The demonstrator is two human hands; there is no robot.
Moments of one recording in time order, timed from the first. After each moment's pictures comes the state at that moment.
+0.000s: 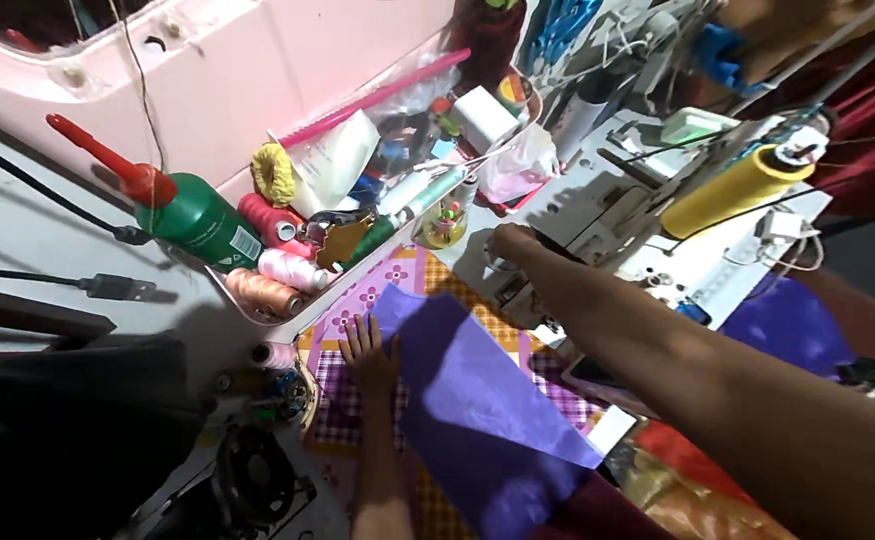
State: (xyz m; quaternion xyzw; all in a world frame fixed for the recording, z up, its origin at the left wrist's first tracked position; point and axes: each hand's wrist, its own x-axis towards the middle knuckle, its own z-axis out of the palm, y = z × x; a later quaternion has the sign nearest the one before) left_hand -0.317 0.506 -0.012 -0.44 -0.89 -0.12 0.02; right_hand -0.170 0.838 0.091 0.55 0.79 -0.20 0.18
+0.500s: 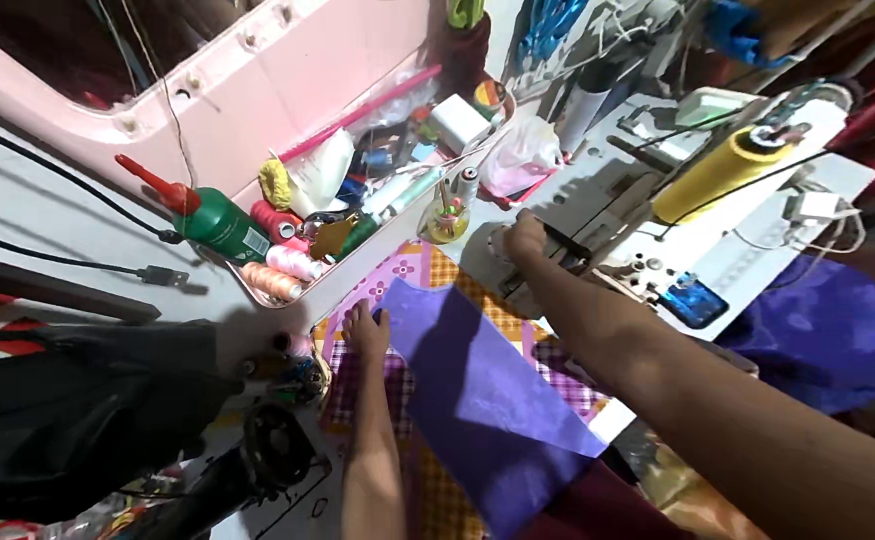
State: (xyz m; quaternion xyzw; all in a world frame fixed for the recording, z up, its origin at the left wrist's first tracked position) left_hand -0.346 0.536 0.064 -0.31 -0.91 -0.19 -0.21; right_hand -0.158 0.796 0.124 0.69 0.65 -0.32 -0.07
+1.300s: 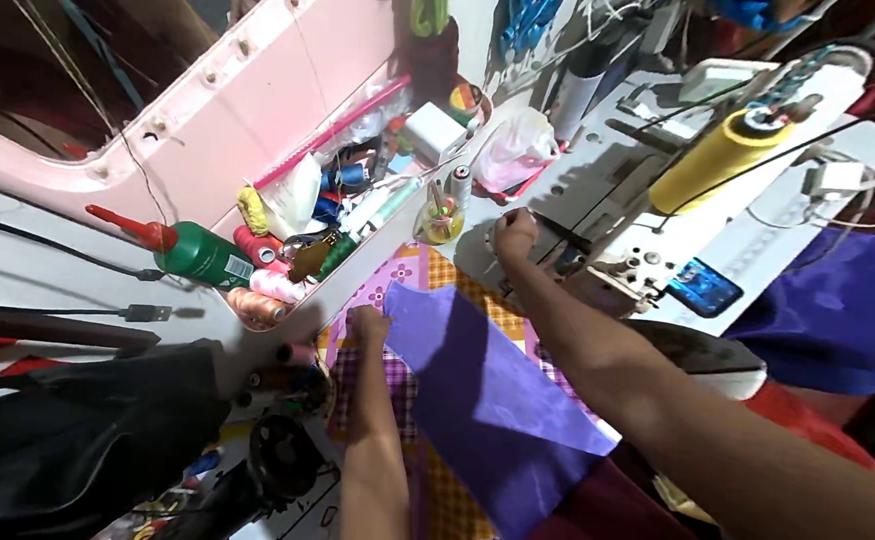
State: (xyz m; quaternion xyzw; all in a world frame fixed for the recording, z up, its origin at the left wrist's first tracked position) left_hand -0.359 0.579 0.090 -0.29 -0.90 -0.07 -0.31; right_hand -0.164 0.793 0.101 0.67 0.60 -0.36 -0.24
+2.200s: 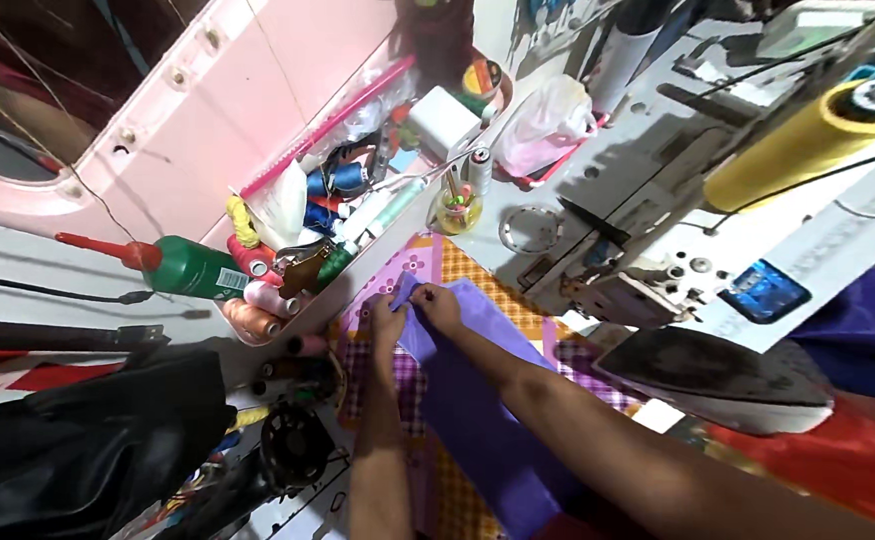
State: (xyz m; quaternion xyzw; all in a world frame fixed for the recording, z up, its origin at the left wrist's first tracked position) left_hand -0.346 0.573 0.089 -0.33 -0.86 -0.23 -0.30; right_hand -0.240 0.655 0.039 0.46 0.68 -0.57 -0.08
